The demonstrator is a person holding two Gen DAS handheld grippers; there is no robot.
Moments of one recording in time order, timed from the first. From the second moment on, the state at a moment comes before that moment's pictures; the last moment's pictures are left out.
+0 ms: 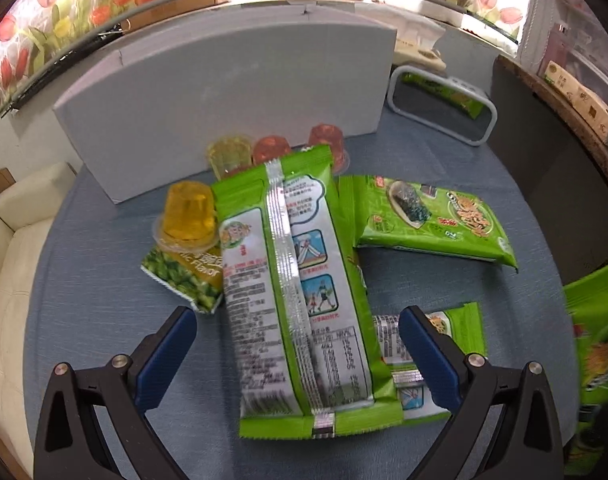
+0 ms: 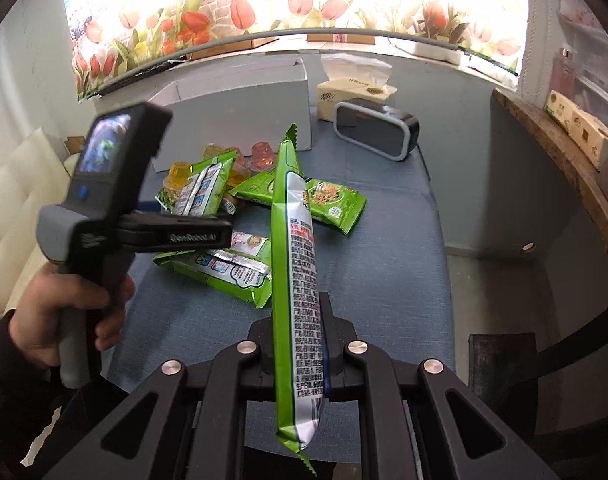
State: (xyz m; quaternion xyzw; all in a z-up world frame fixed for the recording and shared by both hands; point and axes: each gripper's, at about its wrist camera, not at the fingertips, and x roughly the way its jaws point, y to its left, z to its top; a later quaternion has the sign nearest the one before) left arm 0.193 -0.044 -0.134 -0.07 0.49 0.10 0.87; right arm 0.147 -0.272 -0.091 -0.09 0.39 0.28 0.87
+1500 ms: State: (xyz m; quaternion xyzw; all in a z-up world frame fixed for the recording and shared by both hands) left arm 0.131 0.055 0.018 -0.10 0.35 0.07 0.93; right arm 0.200 -0.164 -0.019 -0.09 0.32 0.35 0.88
